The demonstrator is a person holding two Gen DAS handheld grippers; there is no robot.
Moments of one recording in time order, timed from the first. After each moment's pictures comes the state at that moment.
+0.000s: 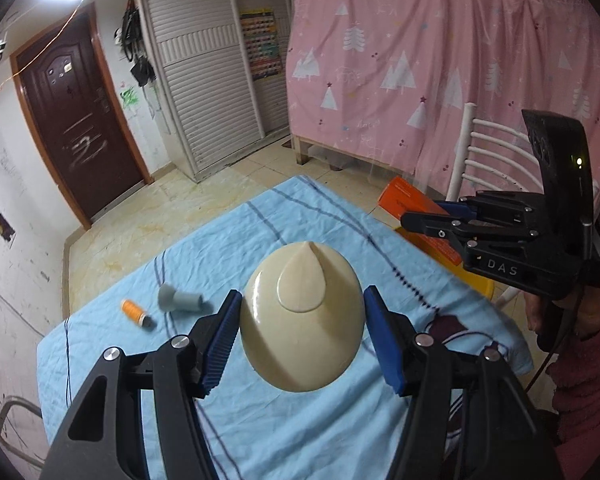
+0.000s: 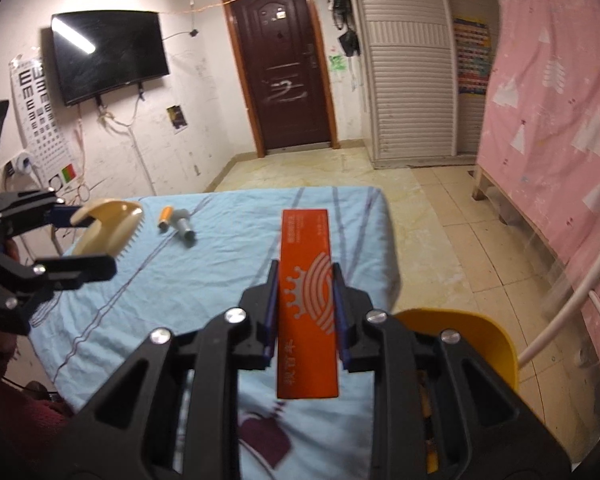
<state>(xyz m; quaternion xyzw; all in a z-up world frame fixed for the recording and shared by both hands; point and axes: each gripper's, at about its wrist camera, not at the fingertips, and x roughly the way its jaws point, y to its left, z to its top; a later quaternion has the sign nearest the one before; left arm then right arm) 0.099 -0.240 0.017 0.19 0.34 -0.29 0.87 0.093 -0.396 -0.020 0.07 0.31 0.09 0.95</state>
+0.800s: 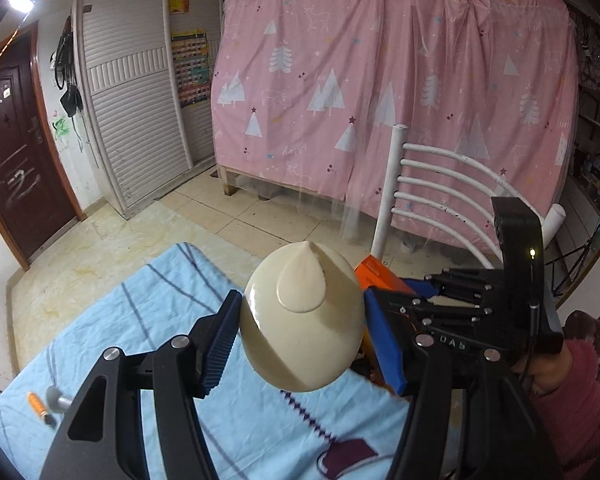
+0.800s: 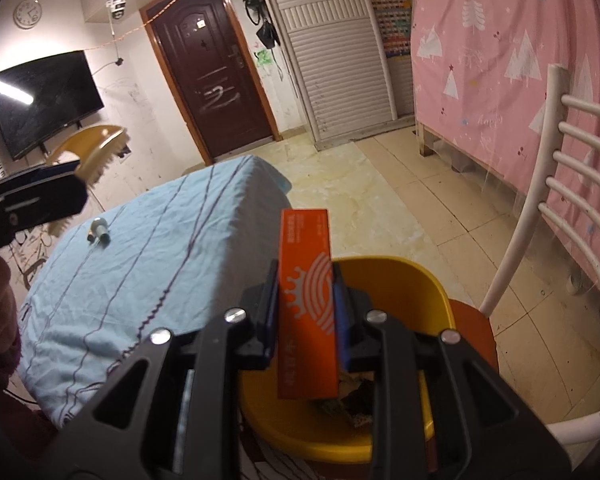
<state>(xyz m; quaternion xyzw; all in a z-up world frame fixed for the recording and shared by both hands) 0.121 -0.364 0.003 0.16 0.31 -0.41 0.84 0.069 -0.499 -0.081 0.16 0.33 0.00 0.93</state>
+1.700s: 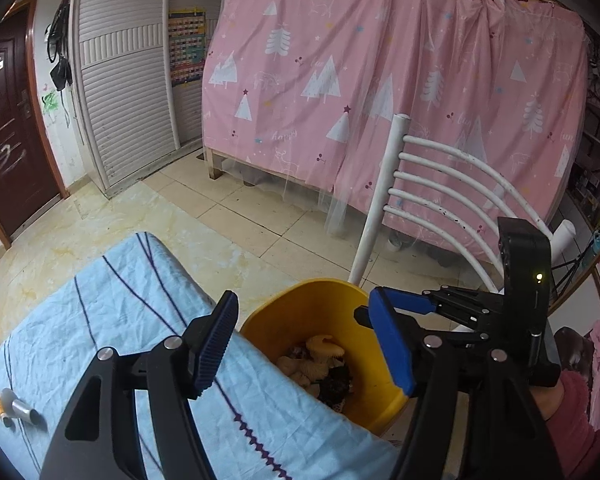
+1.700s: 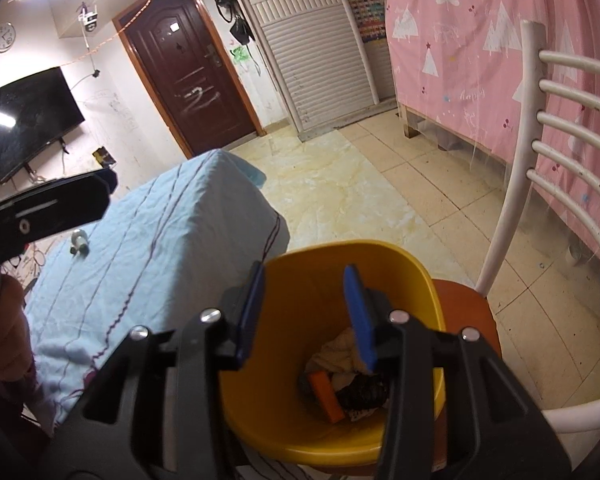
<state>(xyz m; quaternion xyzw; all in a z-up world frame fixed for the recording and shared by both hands) 0.142 -0.400 -0.024 0.13 0.35 -0.41 0.83 0.074 -0.520 -0.101 0.19 0.34 -0.03 0.92</state>
